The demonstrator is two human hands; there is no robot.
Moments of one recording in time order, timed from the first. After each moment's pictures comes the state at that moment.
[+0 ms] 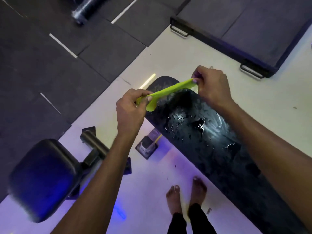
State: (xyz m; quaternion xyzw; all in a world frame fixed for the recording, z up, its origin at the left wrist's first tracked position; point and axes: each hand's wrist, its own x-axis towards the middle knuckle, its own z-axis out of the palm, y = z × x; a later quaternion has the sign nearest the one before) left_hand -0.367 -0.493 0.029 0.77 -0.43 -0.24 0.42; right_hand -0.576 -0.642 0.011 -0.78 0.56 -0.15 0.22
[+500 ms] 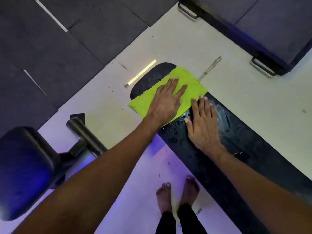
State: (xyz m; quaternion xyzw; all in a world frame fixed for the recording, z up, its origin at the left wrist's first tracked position) left_hand -0.410 -0.576 -0.122 0.68 -0.71 -0.17 0.02; right_hand -0.596 -0.561 -0.155 -0.84 0.52 0.00 0.13
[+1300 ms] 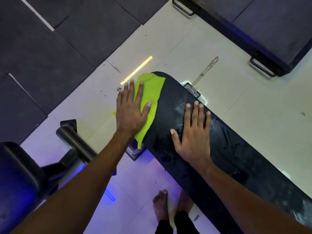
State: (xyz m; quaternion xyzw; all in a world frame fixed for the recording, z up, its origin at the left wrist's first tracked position) left_hand -0.340 -0.577 -0.169 0.80 -0.59 -0.11 0.04; right_hand -0.579 -0.577 -0.180 -0.84 0.54 0.00 0.05
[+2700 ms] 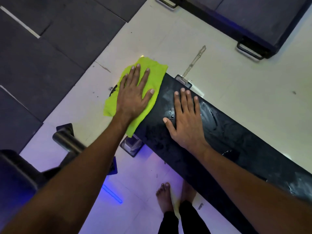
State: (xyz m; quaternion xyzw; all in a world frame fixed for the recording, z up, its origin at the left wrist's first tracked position) left_hand -0.363 -0.608 -0.162 0.72 -0.68 -0.09 0.03; right_hand -0.593 -0.577 -0.181 -0.84 0.53 -0.03 0.10
